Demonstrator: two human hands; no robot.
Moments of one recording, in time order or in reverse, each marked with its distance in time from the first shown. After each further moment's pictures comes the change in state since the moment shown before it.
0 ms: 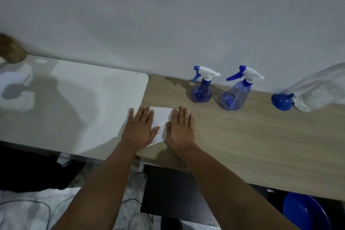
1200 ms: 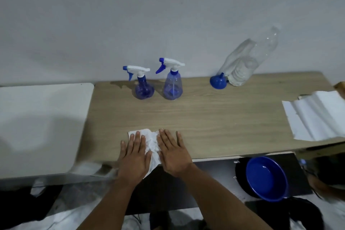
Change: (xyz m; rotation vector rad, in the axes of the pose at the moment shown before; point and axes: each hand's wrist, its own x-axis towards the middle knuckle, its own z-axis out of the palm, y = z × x) left_hand -0.066 0.191 0.004 -0.105 -0.109 0.002; right_hand -0.141 0.167 0.018 -0.084 0.018 -0.224
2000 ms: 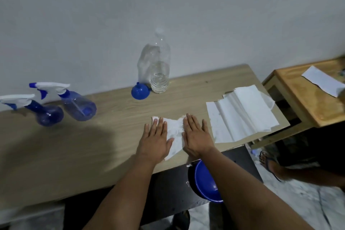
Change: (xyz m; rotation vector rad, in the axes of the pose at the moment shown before) left_hand 0.154 0.389 -0.013 0.100 -0.194 0.316; right_hand -0.146 0.378 -0.079 0.097 -0.045 0.452
